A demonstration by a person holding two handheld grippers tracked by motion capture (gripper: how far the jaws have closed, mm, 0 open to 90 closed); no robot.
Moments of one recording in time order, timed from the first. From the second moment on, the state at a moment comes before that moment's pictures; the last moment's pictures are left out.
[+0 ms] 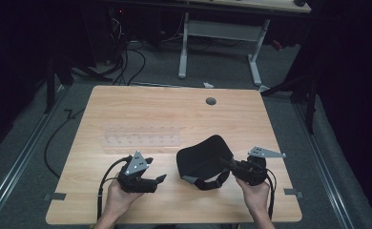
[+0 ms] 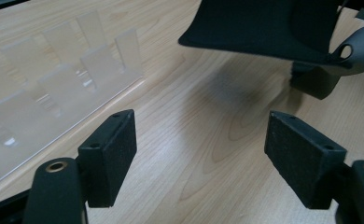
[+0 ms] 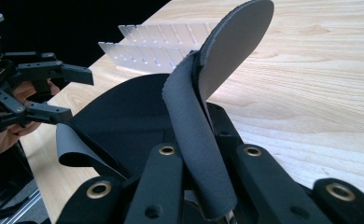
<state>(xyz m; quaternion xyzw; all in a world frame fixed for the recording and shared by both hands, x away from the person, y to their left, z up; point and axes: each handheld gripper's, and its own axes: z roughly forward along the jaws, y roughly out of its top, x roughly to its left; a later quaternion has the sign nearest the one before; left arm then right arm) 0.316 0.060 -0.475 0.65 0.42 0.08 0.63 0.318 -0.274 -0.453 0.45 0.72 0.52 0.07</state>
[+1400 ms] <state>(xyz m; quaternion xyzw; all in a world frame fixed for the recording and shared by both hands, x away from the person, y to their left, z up) 0.312 0.039 -0.457 0.67 0.38 0.11 0.63 0.328 -0.233 -0.428 0.41 0.76 0.51 0.03</state>
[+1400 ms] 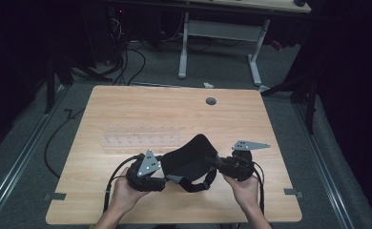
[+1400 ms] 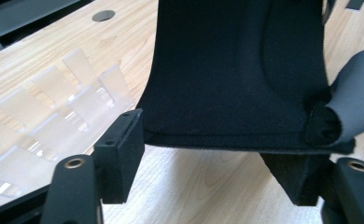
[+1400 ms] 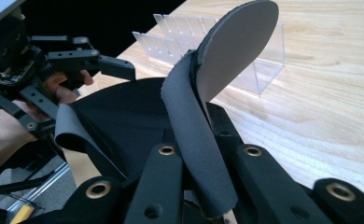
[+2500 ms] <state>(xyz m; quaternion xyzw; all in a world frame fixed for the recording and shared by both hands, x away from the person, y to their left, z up) 0.296 0.033 -0.444 0.72 0.31 0.05 0.62 0.338 -0.223 -0.423 0.41 0.73 0.55 0.04</state>
